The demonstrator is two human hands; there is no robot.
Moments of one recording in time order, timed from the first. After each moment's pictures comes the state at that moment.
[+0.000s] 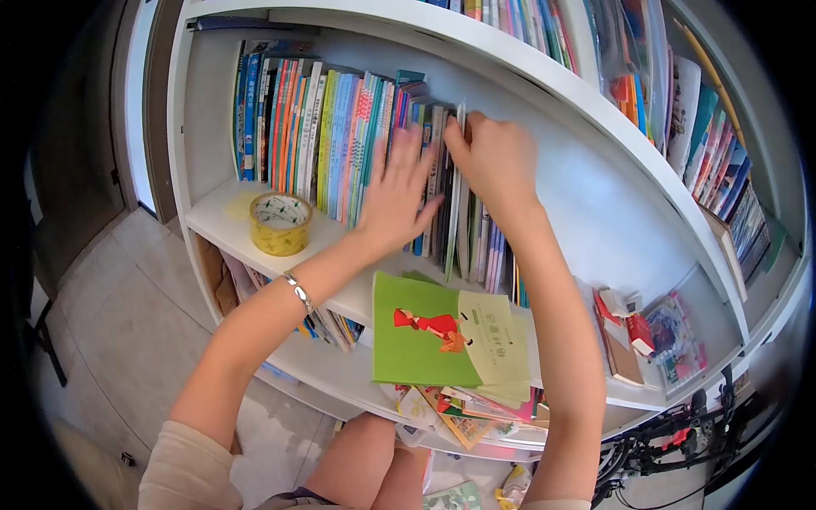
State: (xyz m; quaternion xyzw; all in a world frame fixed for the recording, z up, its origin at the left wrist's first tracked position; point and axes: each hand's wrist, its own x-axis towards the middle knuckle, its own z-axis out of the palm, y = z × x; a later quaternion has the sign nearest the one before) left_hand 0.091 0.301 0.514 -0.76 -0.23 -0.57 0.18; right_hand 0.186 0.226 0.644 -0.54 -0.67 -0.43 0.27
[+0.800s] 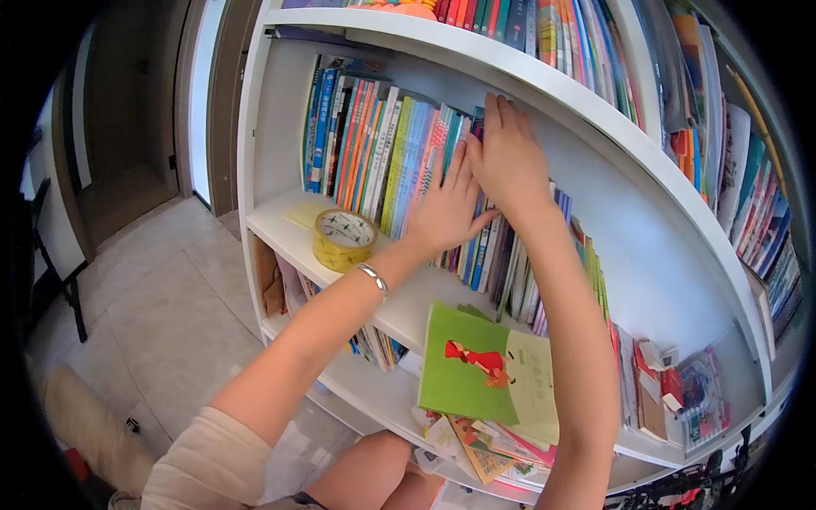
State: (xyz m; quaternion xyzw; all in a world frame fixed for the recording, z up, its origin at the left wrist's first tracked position) left_hand 0.082 0.338 0.528 -0.74 -0.31 -0.54 0.26; right_hand 0.157 0.290 0.641 -0.40 -0.72 -0.48 0.31
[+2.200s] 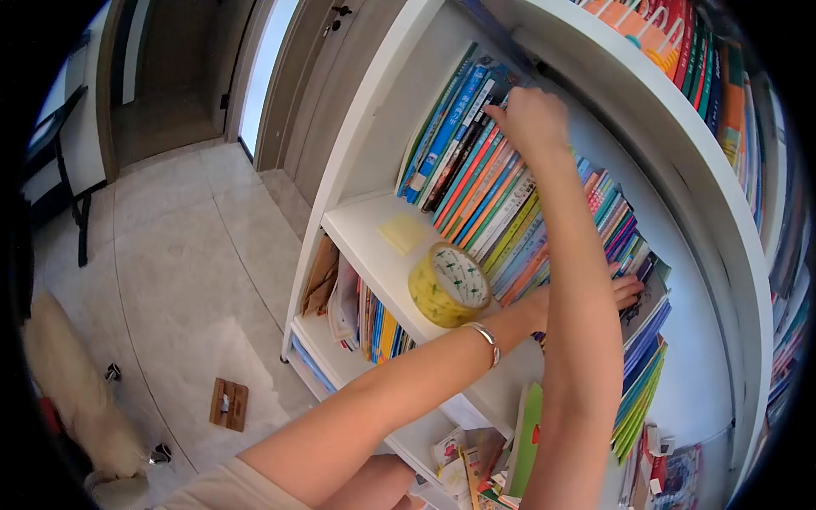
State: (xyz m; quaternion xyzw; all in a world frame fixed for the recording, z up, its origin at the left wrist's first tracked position) left_hand 0.112 0.373 0.503 -0.77 0.08 -0.63 0.03; right_hand -0.010 0.420 0.658 -0.49 -0.74 -0.45 0.09
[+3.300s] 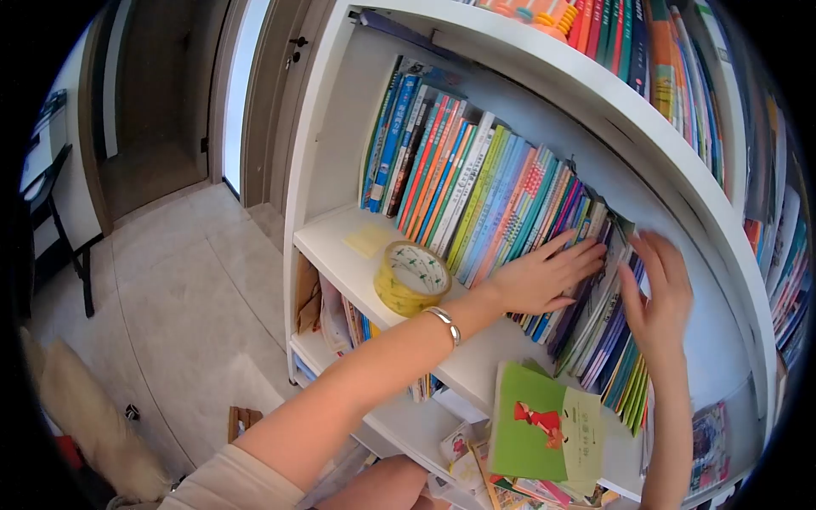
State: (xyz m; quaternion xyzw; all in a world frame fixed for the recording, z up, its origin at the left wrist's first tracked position) left_hand 0.083 0.344 0.516 -0.77 -0.15 -0.50 0.38; right_hand 0.190 0.198 0.640 -0.41 -0.75 -0.47 0.21
